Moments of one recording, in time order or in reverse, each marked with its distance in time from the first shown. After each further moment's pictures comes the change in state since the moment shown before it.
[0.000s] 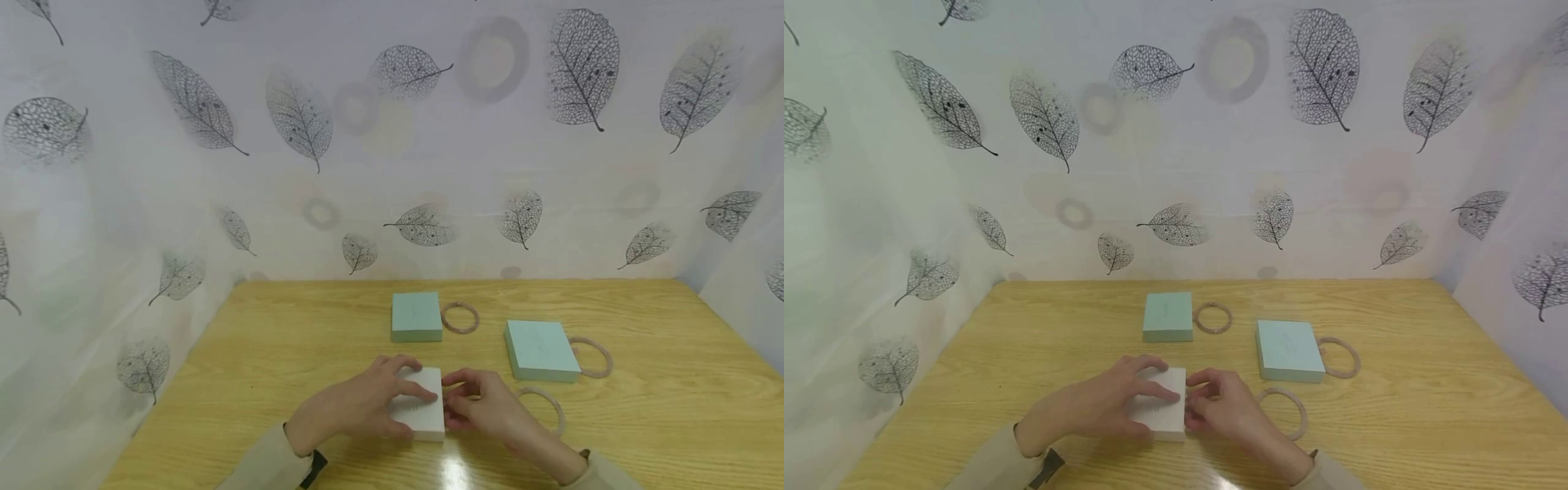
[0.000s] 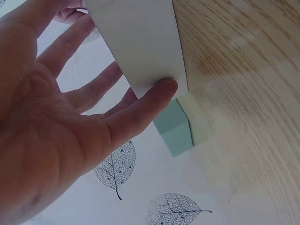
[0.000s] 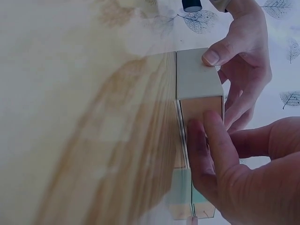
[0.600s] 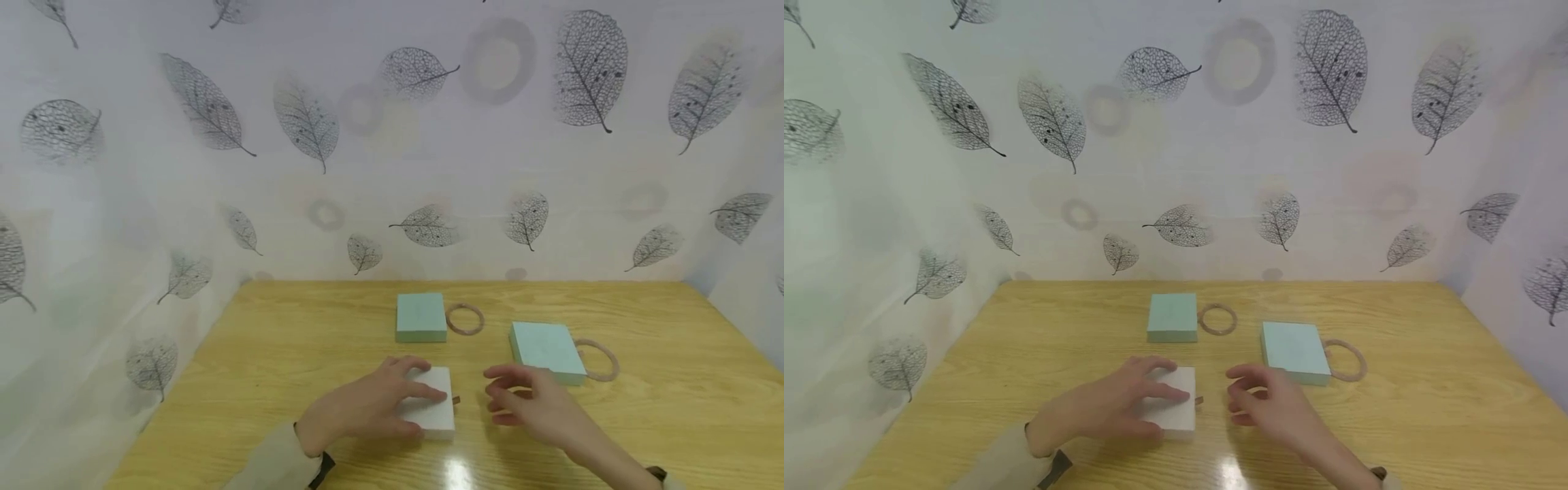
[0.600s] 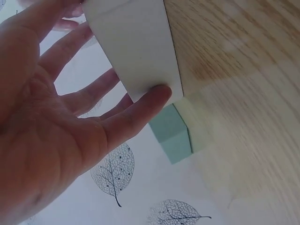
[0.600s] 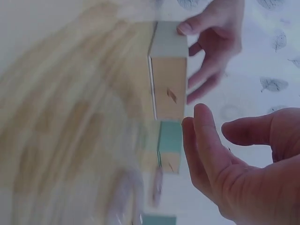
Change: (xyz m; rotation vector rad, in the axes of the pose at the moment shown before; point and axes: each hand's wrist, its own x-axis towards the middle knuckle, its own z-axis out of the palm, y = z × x) left_hand 0.002 0.000 0.006 0.043 0.029 0.032; right_hand -0.036 -0.010 -0.047 -0.084 0.046 -0.075
